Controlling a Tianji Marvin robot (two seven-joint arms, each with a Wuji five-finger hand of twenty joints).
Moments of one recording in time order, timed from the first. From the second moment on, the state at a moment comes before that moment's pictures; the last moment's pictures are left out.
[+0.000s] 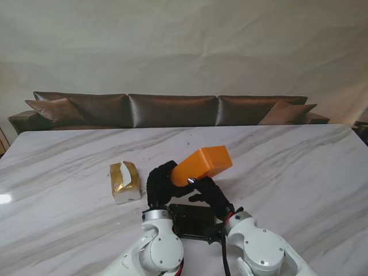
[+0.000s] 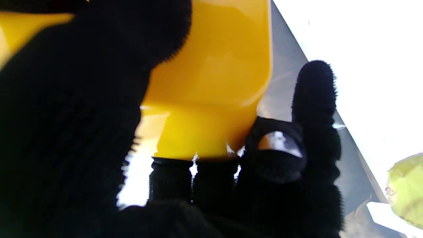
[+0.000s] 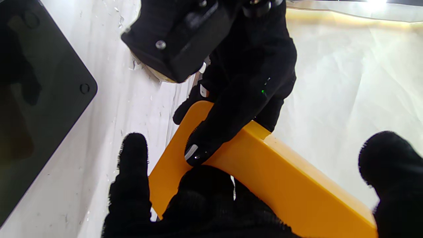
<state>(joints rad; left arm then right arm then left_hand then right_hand) 1.46 -1.42 -0.81 -1.41 0.33 0.09 0.92 -1.73 -1.19 1.13 -1.83 0.14 0.10 -0.03 0.79 -1.33 0.77 -0.02 0.97 -0.22 1.14 1.13 1.09 -0.04 1.08 1.10 1.18 0.13 1.45 0.87 1.09 0.13 0.14 0.66 -0.04 -0.38 0.81 0.11 0.20 0.08 0.44 0.05 0.28 -0.05 0.24 0.17 0.31 -0.21 0.21 0.16 0.23 0.18 0.66 0.48</state>
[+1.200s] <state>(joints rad) 1.32 -1.39 -0.83 -1.29 0.46 0.13 0.80 -1.94 -1.15 1.30 -2.02 -0.05 0.18 0.01 0.79 -1.30 0.87 -0.04 0.97 -0.22 1.14 1.14 1.09 -0.01 1.14 1.10 1.19 0.11 1.46 0.84 1.09 0.12 0.14 0.66 -0.01 -0.38 0.80 0.11 0.28 0.12 0.46 0.08 0.43 0.11 0.28 0.18 0.39 0.07 0.21 0.18 0.26 0.22 0.72 0.50</state>
